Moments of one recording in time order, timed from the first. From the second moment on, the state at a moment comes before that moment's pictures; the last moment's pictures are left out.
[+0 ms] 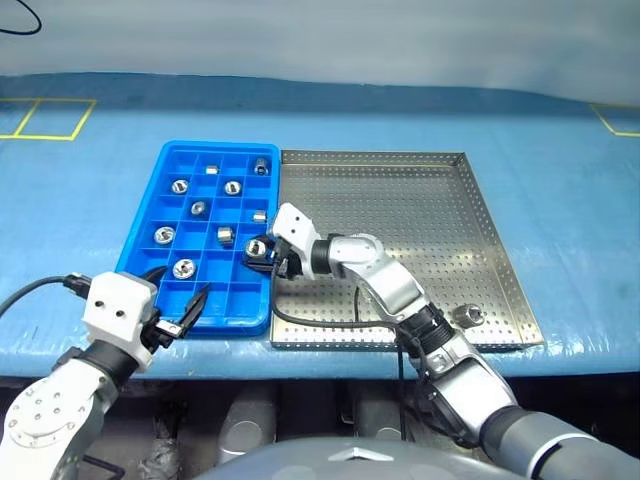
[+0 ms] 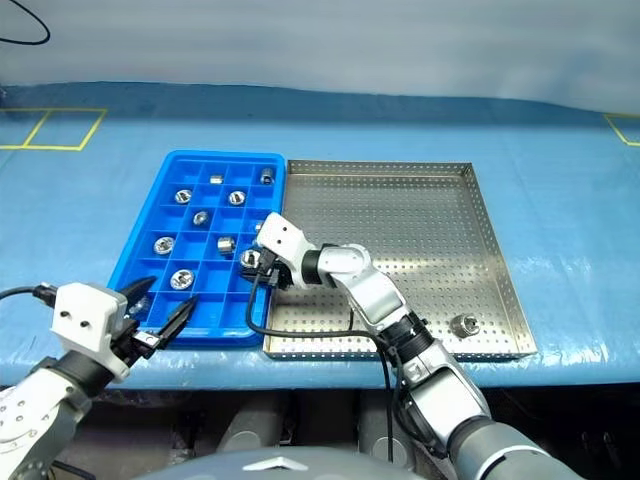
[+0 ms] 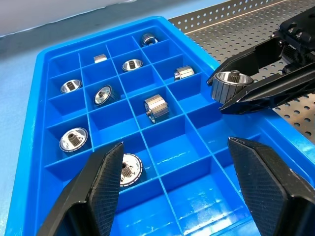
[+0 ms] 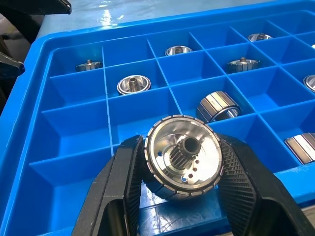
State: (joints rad) left arm 0.51 0.49 0.37 -0.98 -0.40 0.69 -0.37; right arm -0.57 -0.09 0.44 0.14 0.11 0.42 0.78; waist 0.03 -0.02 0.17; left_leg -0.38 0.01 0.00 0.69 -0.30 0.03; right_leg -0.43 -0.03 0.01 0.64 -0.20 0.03
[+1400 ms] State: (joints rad) left arm 0.03 0.48 -0.03 -0.67 -0.39 0.67 -0.45; right arm -0.10 -0.80 -0.05 -0.33 0.09 0.65 0.75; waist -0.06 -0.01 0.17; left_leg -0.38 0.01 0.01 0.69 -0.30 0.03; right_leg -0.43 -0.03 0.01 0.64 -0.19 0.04
